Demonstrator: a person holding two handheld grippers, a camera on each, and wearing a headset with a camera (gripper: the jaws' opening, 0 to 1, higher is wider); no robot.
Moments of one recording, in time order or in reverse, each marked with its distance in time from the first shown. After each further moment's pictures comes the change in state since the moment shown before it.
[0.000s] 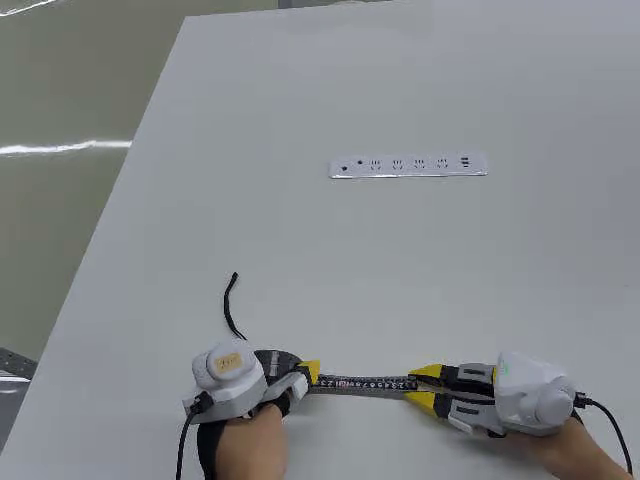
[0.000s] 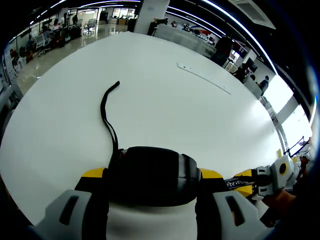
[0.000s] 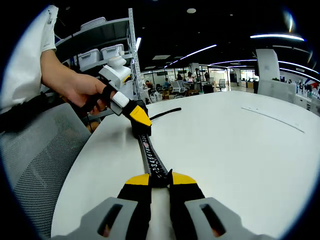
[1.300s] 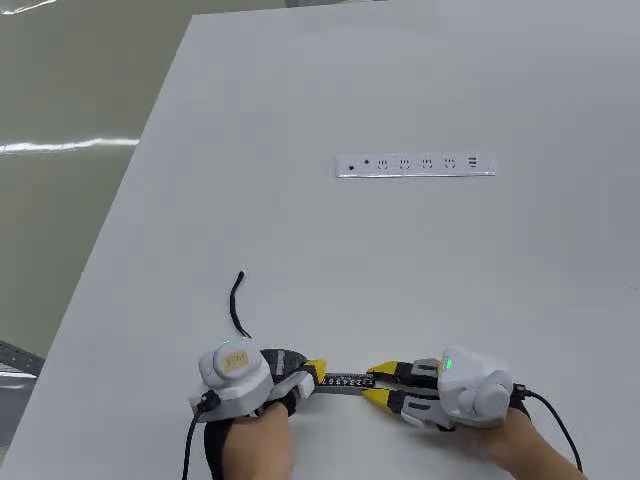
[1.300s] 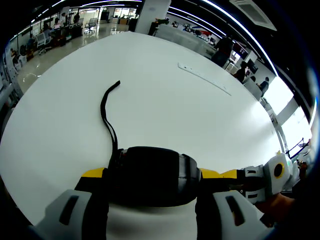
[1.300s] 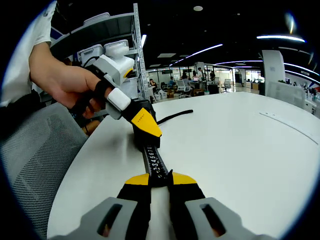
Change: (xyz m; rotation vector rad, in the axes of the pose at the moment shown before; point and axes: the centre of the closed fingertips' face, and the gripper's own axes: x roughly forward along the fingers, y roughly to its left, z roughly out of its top) left arm 0.001 0.000 0.000 -0.012 0.000 -0.002; right arm 0.059 0.016 0.014 -0.029 0.012 0.033
